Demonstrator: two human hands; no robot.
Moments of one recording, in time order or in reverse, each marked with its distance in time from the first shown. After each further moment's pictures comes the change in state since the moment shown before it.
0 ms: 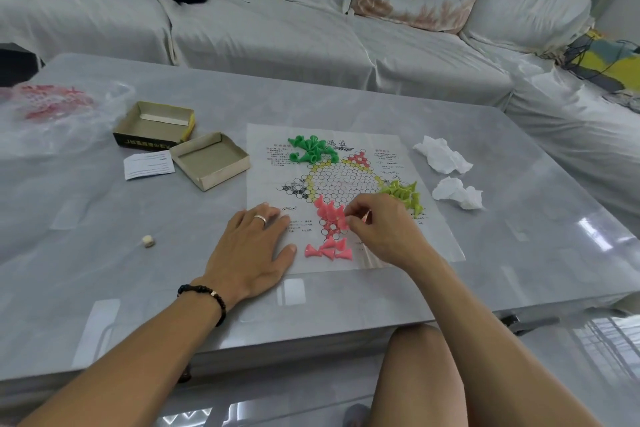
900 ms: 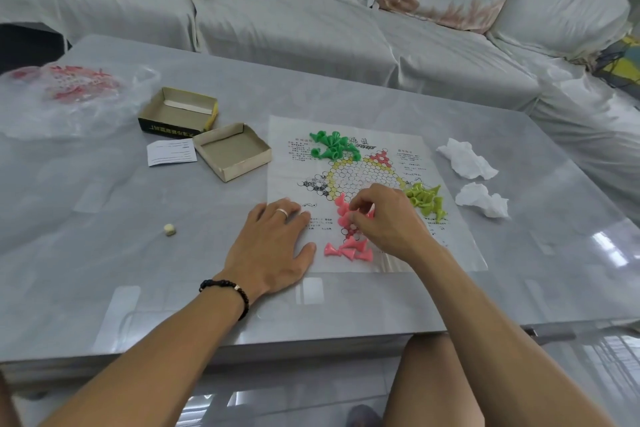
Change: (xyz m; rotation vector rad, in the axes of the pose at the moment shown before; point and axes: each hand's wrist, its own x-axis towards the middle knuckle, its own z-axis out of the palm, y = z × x) left_hand 0.000 0.002 -0.002 -0.025 0.023 -0.007; right_hand 0.025 -0.011 0.016 -0.134 -0.004 -0.061
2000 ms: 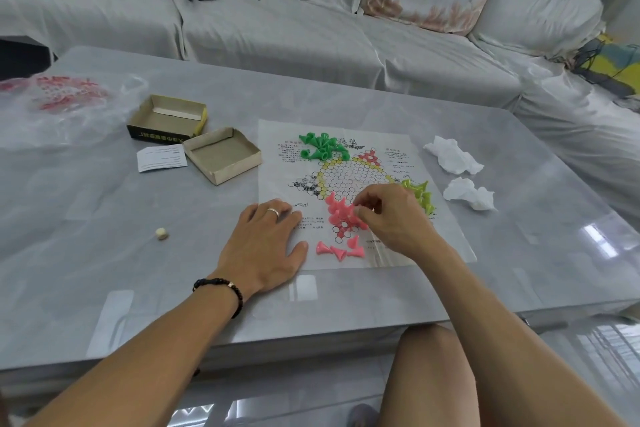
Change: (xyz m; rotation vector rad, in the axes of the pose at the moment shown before) left_hand 0.000 0.000 0.000 0.005 0.011 -0.006; right_hand -0.016 0.008 -0.014 0.106 0.036 0.060
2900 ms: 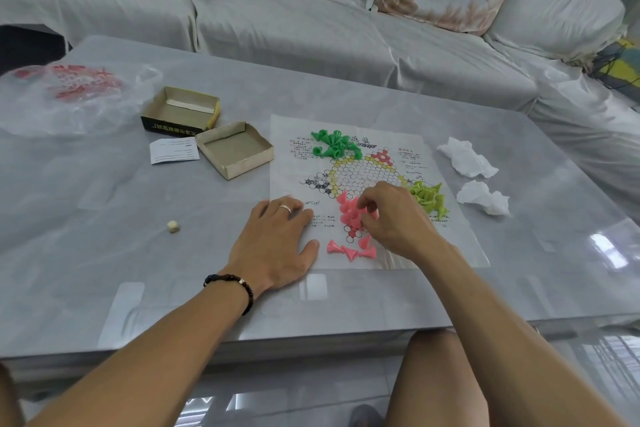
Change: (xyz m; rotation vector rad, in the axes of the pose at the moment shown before) left_hand 0.000 0.000 0.000 -0.004 0.001 0.006; right_hand 0.011 -0.008 0.014 -0.271 -0.060 -0.085
